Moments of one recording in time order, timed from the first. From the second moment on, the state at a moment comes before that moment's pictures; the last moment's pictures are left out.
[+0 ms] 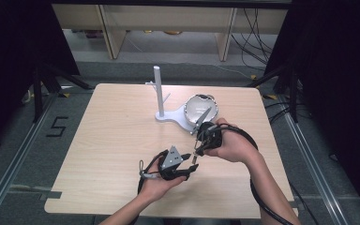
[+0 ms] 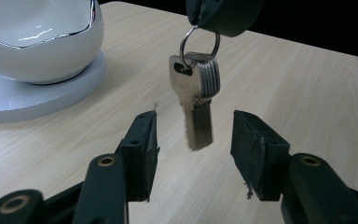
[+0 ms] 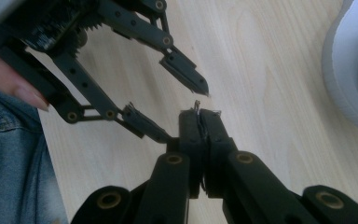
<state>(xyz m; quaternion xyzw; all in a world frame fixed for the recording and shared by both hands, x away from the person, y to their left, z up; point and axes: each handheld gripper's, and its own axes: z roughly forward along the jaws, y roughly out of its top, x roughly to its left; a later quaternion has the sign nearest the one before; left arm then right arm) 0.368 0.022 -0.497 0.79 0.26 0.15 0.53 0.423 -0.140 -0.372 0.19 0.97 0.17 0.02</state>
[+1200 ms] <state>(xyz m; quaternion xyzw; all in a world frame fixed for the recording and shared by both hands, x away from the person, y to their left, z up) 0.412 0.094 -0.462 0.86 0.25 0.24 0.37 0.404 -0.238 -0.431 0.32 0.85 0.39 0.12</state>
